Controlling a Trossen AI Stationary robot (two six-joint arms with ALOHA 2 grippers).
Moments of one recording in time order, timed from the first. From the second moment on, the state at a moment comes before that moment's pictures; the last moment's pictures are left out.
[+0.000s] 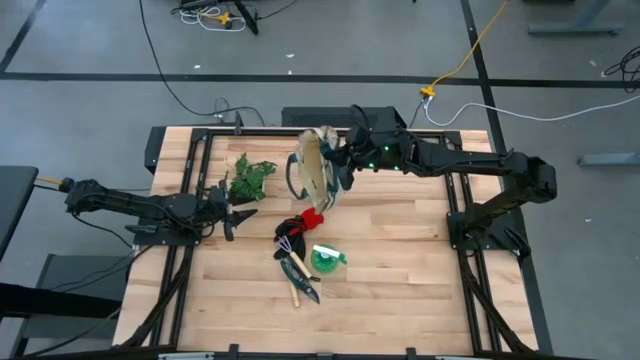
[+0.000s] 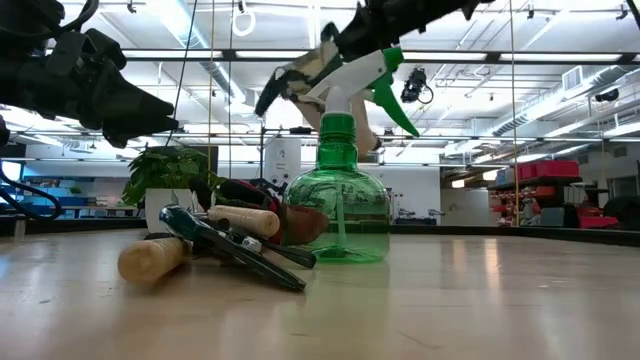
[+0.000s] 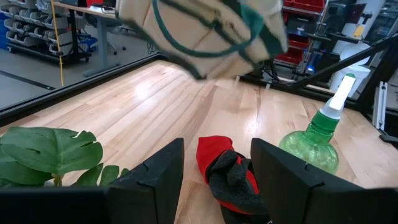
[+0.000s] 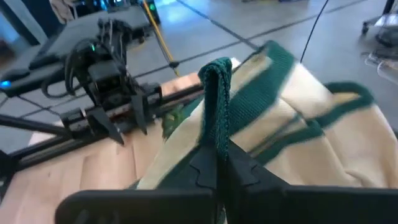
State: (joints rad) left arm -0.16 0.24 0.01 0.11 -0.43 -0.26; right arm -0.24 1.45 1.20 -0.07 -0.01 0.22
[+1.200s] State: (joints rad) left arm -0.15 0.25 0.01 0.51 -0.50 -0.41; right arm -0.22 1.45 1.16 0.24 -0.23 0.21
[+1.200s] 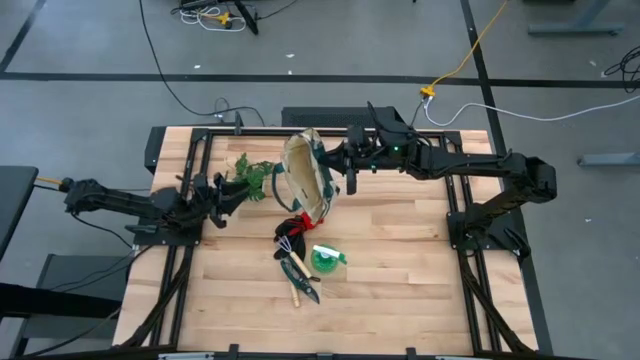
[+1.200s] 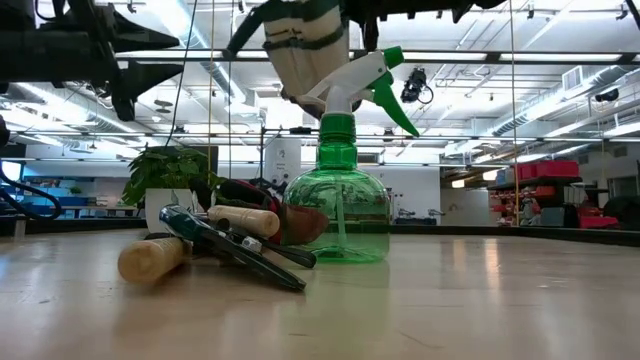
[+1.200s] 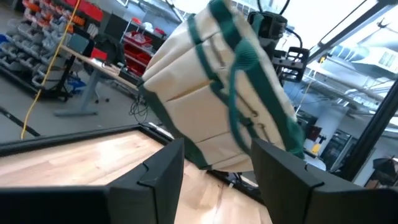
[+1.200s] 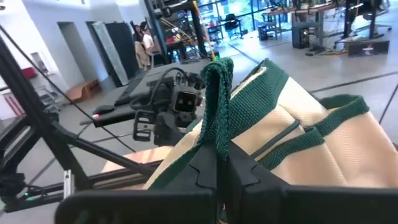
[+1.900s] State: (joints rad) left arm -0.15 0.65 0.17 0.64 -0.52 -0.43; right arm -0.22 1.45 1.16 0.24 -0.23 0.21
